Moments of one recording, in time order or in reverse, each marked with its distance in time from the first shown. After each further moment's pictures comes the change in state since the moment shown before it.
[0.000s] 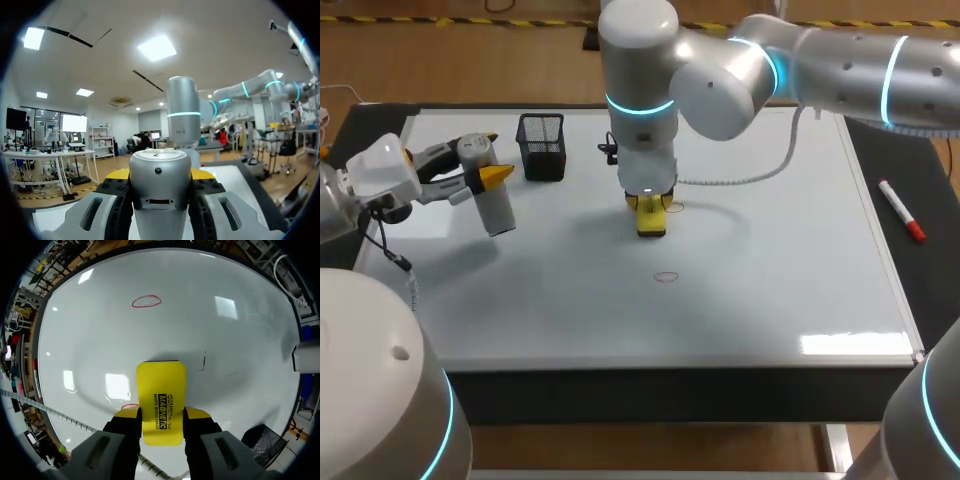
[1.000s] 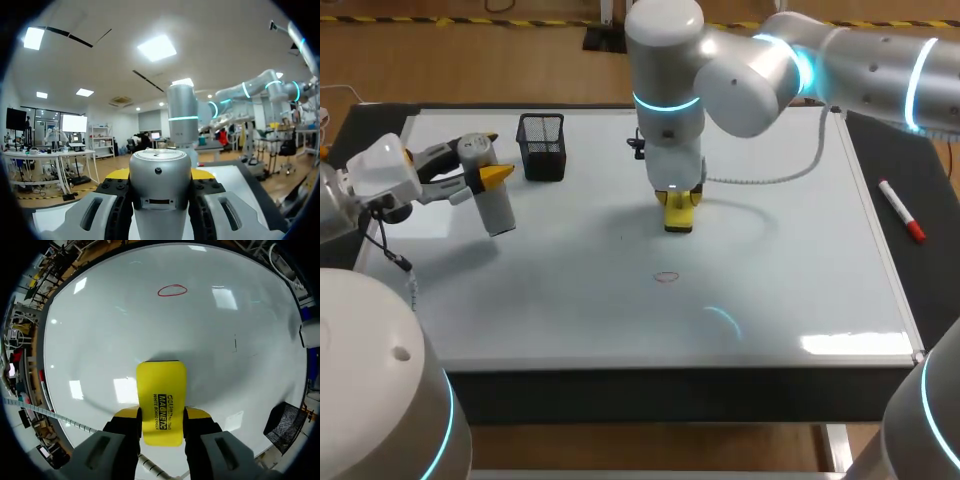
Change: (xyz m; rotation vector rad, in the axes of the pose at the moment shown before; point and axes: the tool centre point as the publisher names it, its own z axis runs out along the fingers) left arm 0.000 0.000 0.000 0.000 0.000 0.000; right arm 0.057 -0.013 0.006 0.002 0.046 0.121
